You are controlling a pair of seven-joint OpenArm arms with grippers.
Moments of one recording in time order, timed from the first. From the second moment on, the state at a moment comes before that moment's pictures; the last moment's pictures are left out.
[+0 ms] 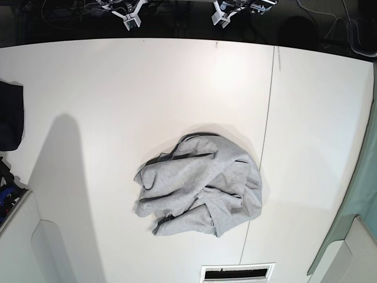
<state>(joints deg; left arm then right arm) -0.1 -1.3 19.2 7.9 -8.4 -29.8 11.9 -4.3 0.7 -3.7 12.7 -14.7 9.3 3.1</state>
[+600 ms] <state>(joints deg) 1.1 -1.8 18.5 10.5 -10.0 -34.3 14.5 -4.9 0.9 -3.7 13.1 -14.7 10.7 3.5</state>
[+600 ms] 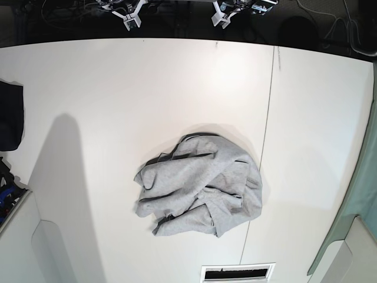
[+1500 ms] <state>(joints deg) 42.3 -12.9 -24.9 94.4 -31.1 -38.9 26.2 -46.9 19.4 -3.3 94.2 6.1 29.5 2.2</state>
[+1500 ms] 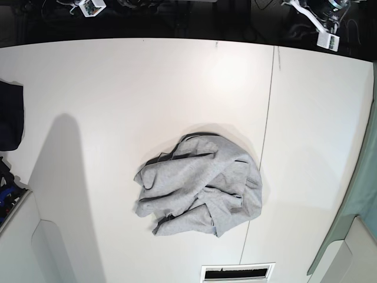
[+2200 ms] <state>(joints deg) -5.5 -18.3 -0.2 75.3 -23.0 -30.7 24.4 -2.4 8.4 0.0 75.7 18.8 20.0 -13.9</state>
